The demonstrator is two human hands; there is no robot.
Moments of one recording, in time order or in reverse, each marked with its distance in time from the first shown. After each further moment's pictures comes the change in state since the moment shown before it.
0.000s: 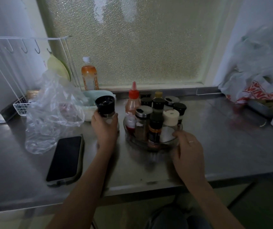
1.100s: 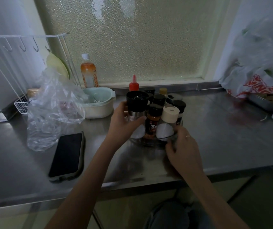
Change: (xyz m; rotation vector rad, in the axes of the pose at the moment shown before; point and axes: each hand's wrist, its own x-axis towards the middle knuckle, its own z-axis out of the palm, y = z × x) left_hand -0.031 0.055 -0.019 -0.214 -0.555 0.187; right_hand 0.001 -0.004 0.001 0.118 -0.156 0.043
